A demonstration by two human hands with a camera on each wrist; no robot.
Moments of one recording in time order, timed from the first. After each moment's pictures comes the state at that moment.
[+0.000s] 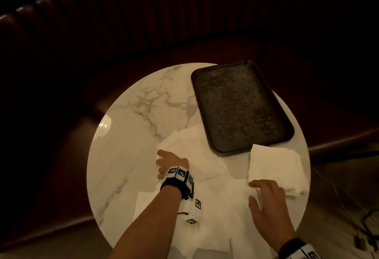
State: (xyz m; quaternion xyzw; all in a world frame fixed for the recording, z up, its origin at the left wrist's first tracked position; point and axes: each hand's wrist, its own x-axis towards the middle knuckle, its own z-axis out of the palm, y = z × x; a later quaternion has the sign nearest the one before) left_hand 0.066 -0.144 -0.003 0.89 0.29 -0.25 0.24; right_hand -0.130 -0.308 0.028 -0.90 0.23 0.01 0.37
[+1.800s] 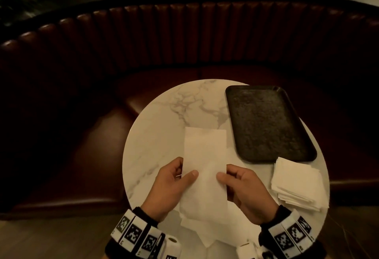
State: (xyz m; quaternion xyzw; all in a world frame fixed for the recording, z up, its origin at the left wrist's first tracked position) left_hand -0.051 0.006 0.123 0.67 0.01 -0.18 0.72; right_hand -0.077 -0.185 0.135 -0.61 0.16 0.18 0.76
